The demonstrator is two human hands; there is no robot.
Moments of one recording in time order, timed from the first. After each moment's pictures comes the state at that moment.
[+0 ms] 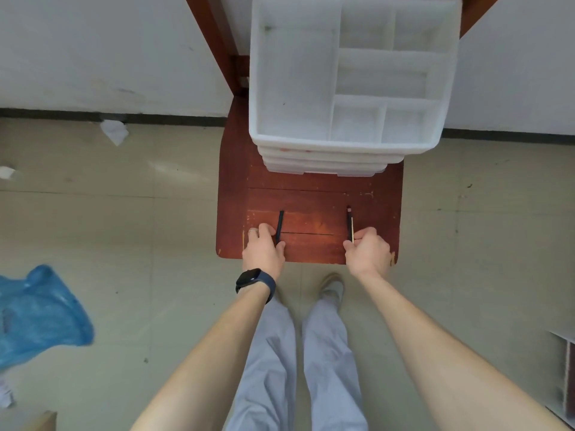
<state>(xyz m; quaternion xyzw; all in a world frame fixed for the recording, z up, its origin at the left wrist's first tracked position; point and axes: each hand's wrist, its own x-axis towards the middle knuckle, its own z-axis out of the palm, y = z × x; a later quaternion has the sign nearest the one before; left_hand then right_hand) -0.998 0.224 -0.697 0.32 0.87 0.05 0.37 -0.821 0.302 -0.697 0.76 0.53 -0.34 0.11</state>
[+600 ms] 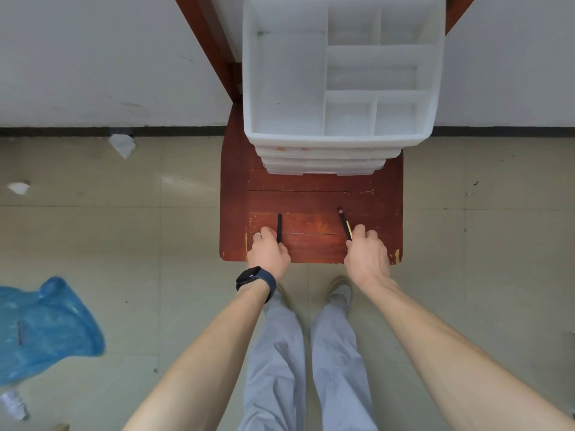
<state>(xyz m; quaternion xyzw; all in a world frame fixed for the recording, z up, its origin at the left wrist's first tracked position) -0.993 0.228 -0.700 0.33 0.85 0.02 0.40 -0.818 0.294 -0.692 0.64 0.70 -0.27 0.19</state>
